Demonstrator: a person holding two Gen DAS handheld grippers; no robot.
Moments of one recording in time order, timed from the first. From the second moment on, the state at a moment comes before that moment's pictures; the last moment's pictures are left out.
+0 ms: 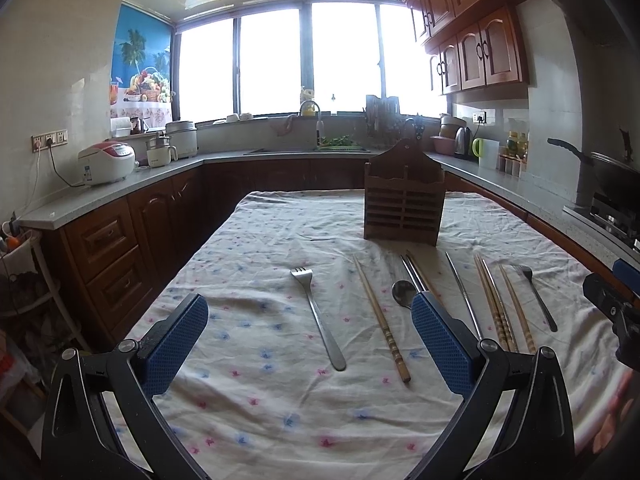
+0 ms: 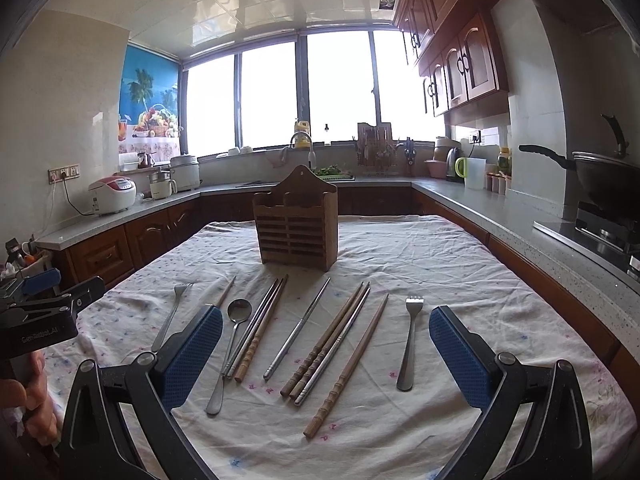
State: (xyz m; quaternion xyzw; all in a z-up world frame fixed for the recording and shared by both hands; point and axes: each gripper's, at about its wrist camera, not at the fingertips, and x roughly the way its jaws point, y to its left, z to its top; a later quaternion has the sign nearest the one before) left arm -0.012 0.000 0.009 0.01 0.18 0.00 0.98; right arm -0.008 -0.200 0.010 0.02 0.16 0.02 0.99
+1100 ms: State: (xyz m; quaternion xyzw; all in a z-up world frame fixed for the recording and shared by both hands) left arm -0.001 -0.002 0.008 0.00 0.20 -0.01 0.98; right arm -0.003 -0.202 0.016 0.02 0.16 0.03 0.99
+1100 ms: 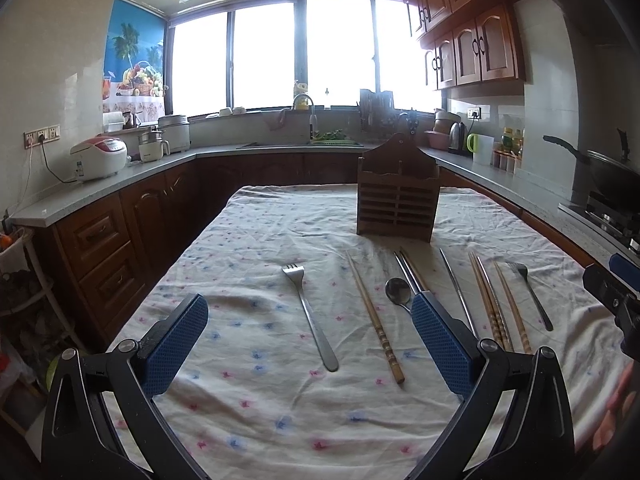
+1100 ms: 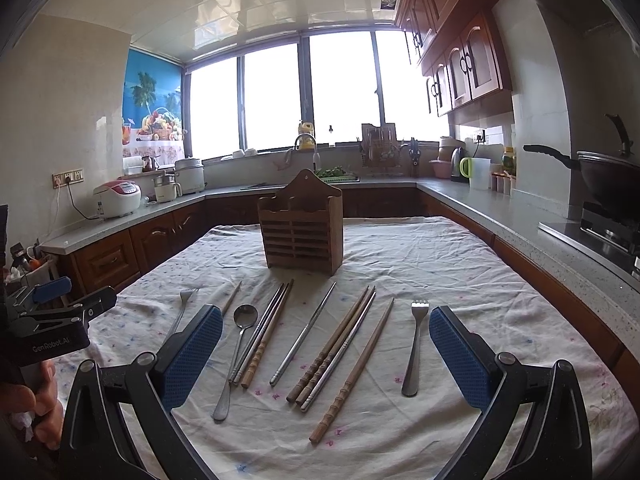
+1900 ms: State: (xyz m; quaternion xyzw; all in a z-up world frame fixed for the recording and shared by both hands) left arm 0.137 -0.007 0.005 -0.04 0.36 -0.08 0.93; right arm 0.102 -0.227 0.019 0.10 0.27 0.06 0.95
